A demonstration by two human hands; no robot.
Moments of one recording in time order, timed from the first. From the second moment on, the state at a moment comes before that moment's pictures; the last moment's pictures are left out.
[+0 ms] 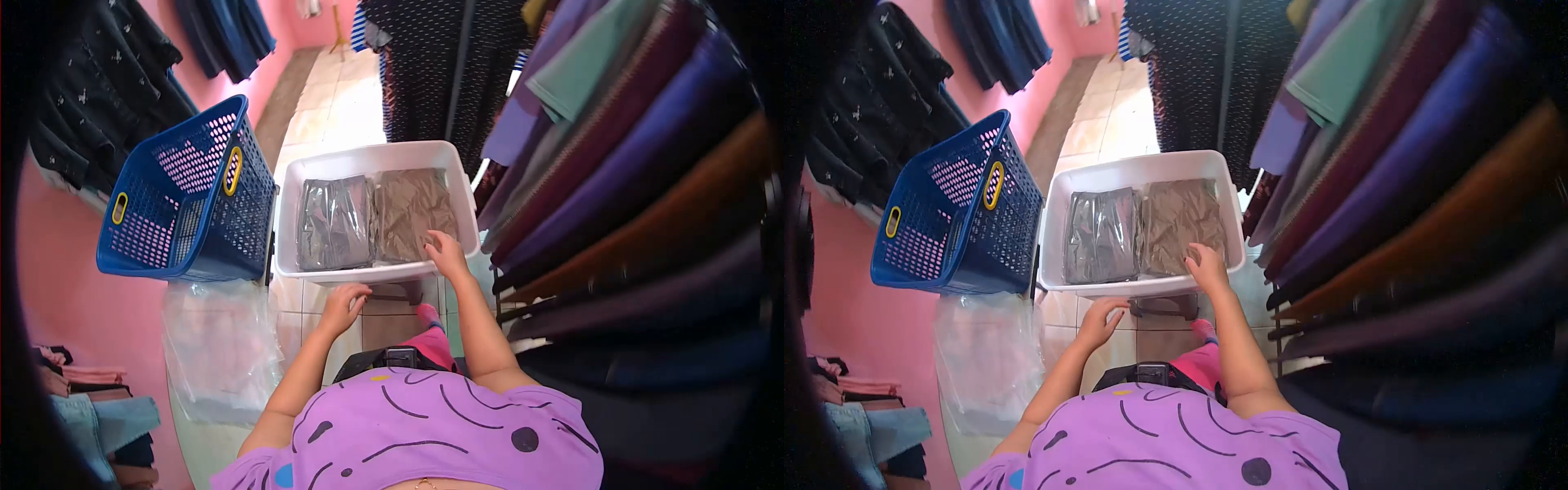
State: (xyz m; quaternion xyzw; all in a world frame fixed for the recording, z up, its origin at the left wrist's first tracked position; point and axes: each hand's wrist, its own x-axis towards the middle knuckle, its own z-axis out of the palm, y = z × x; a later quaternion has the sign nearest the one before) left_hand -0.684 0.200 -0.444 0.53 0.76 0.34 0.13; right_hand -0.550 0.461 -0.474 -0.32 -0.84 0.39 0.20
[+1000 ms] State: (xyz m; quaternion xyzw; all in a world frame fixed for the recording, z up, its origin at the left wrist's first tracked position) left_hand -0.425 0.112 -0.268 0.69 0.48 0.42 0.34; right_hand 0.040 0.009 -0.359 -0.43 -0.60 0.65 0.16
